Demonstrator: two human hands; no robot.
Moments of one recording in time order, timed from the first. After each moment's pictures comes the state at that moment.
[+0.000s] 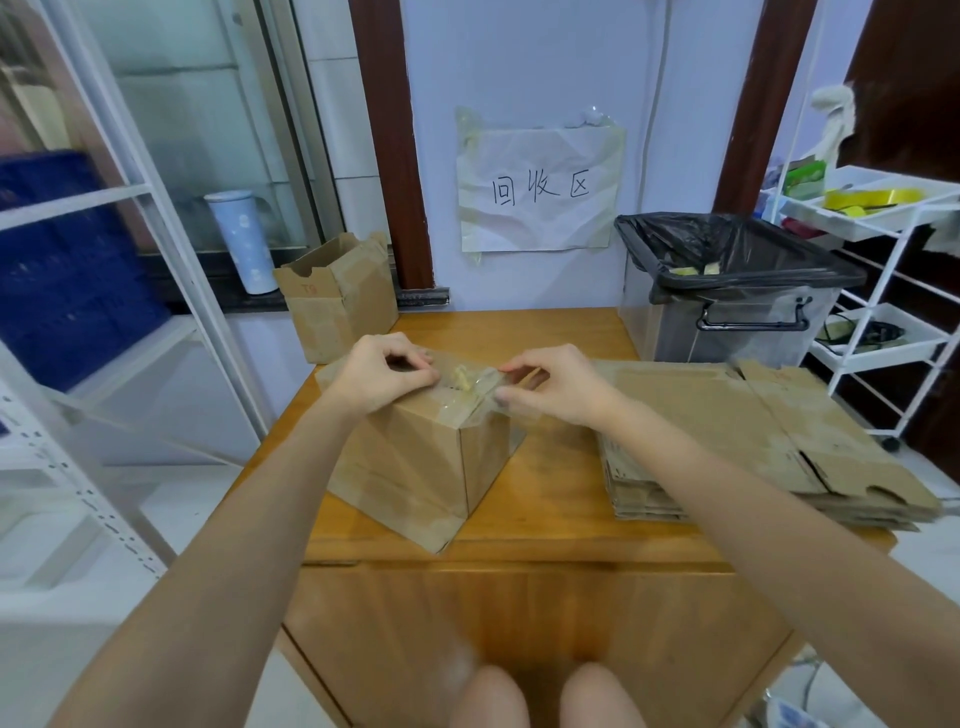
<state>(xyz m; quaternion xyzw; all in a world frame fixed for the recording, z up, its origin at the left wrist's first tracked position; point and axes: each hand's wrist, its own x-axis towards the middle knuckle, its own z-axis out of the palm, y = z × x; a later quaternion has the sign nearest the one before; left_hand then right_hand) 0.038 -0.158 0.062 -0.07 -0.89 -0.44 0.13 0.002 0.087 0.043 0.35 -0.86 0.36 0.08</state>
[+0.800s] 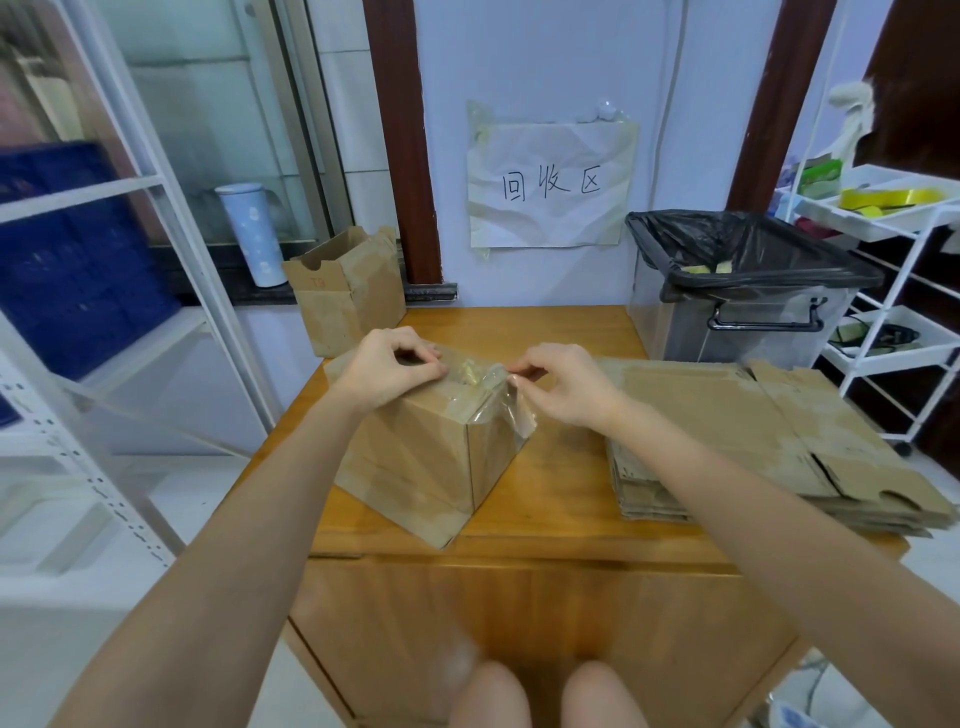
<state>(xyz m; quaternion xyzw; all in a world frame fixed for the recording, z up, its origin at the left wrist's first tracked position) 0.042 -0.157 0.065 -0.07 -0.89 -0.44 0.12 0.009 0.084 0.044 0.38 -0.87 0.29 0.14</state>
